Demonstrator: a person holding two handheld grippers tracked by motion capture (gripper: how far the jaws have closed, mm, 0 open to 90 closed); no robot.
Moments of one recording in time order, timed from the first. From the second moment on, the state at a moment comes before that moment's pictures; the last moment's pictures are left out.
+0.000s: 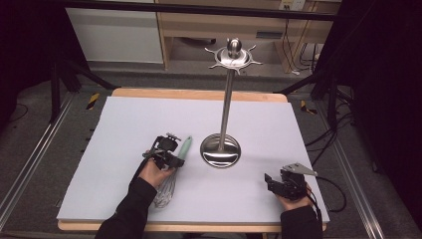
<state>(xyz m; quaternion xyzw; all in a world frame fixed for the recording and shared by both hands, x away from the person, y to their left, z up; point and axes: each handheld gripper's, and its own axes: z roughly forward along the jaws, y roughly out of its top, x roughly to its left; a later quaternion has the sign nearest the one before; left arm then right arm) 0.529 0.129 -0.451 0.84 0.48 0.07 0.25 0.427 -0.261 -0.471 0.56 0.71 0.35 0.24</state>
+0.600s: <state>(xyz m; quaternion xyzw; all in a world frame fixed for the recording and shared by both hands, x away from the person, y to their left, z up) 0.531 0.130 -0.445 0.86 0.46 0.07 0.23 0.427 -0.262 -0.472 0.56 0.71 0.35 0.24</state>
